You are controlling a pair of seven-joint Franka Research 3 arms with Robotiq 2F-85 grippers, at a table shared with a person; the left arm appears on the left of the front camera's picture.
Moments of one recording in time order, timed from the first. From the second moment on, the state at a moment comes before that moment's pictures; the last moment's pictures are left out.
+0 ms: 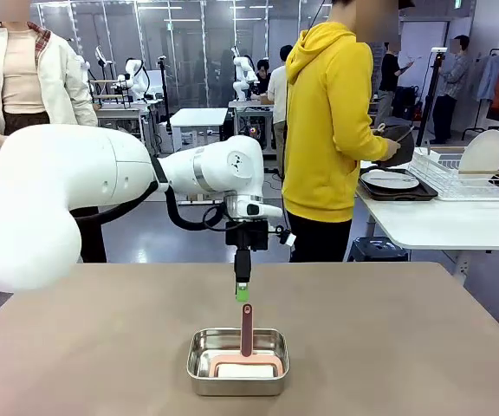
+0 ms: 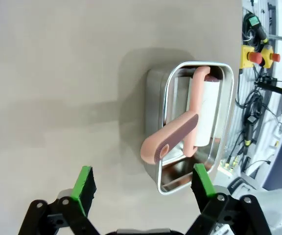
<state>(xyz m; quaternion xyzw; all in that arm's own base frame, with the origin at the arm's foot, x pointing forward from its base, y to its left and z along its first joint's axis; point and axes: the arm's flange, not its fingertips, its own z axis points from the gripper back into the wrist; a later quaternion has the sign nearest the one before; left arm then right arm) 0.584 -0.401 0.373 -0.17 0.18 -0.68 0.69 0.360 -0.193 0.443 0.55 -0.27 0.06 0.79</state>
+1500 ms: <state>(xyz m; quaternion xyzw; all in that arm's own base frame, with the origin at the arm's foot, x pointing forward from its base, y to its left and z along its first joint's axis) 0.561 -0.414 0.336 -0.23 0.25 -0.65 0.68 0.360 -0.193 0.443 0.55 -0.27 0.06 0.79</state>
